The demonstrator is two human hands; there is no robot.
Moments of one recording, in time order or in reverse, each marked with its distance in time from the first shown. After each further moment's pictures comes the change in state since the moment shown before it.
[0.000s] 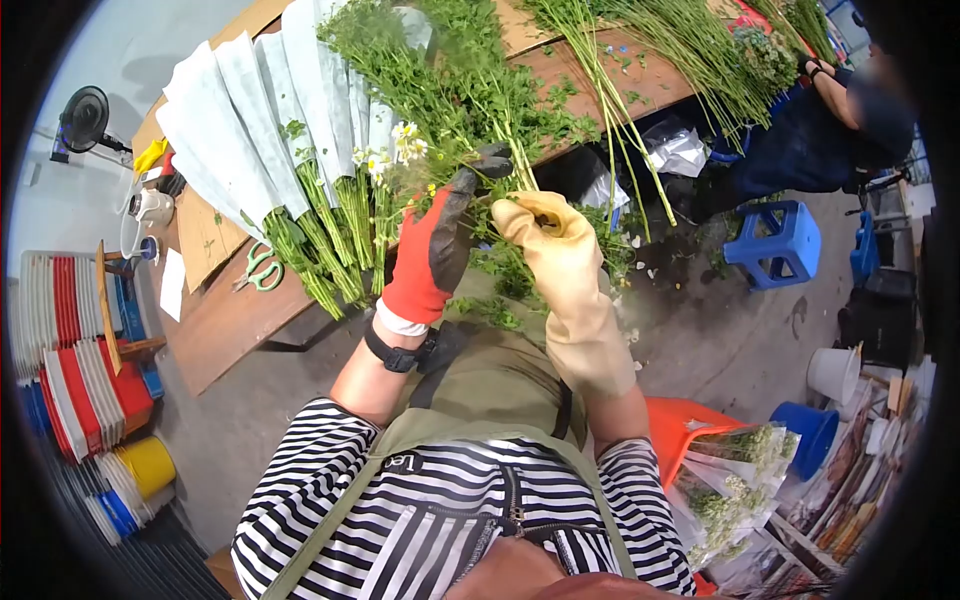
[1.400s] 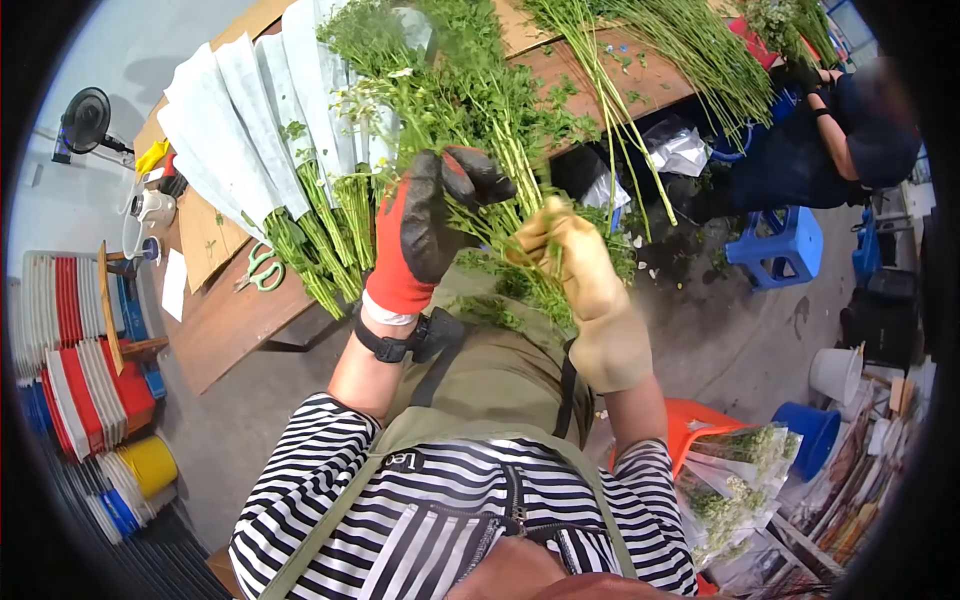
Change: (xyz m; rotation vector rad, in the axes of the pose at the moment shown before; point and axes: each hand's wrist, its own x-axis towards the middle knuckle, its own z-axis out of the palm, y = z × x) left_hand 0.044 0.059 -0.015 -1.174 0.082 -0.293; right_hand 0.015 0.023 -0.052 0.159 -0.169 0.279
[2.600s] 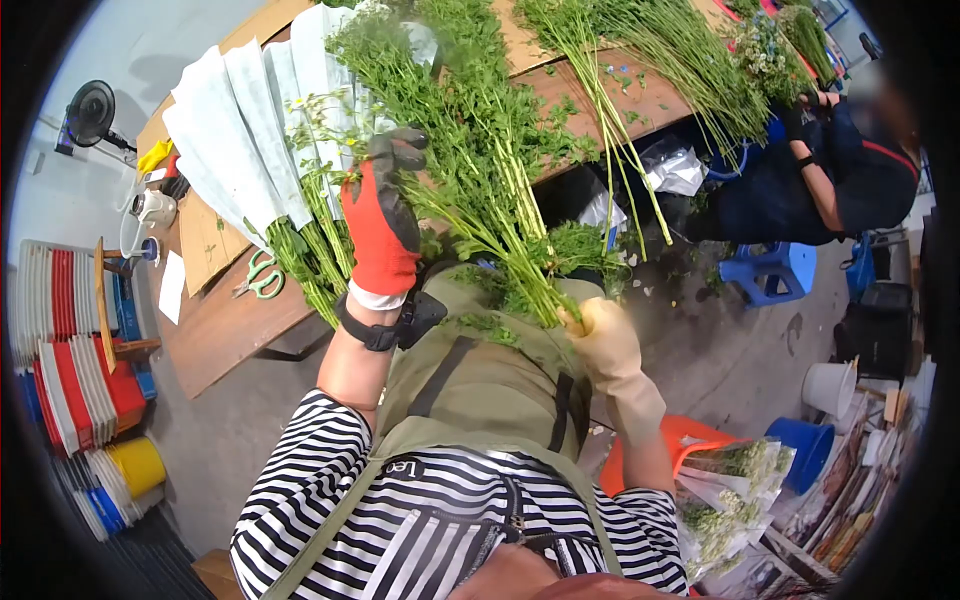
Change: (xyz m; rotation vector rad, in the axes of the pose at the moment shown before) left_hand 0.029 0.014 -0.040 0.862 0.306 0.402; right_hand -0.069 0.031 -0.077 -1.570 0.109 -0.580
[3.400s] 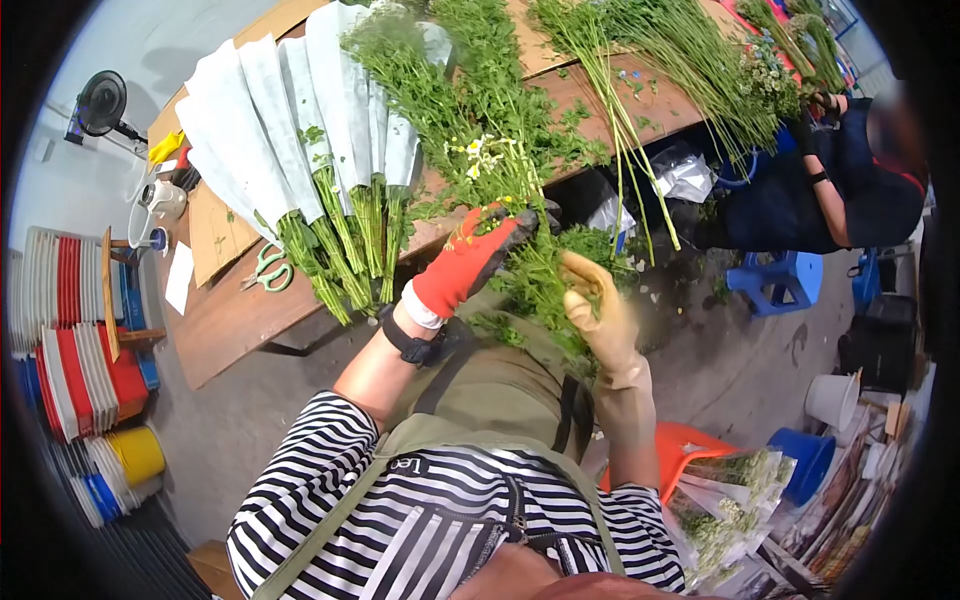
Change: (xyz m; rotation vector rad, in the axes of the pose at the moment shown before) left_hand -0.066 -0.049 0.012 0.352 -0.744 0.407; right_hand 0.028 -0.020 0.005 0.714 0.123 0.161
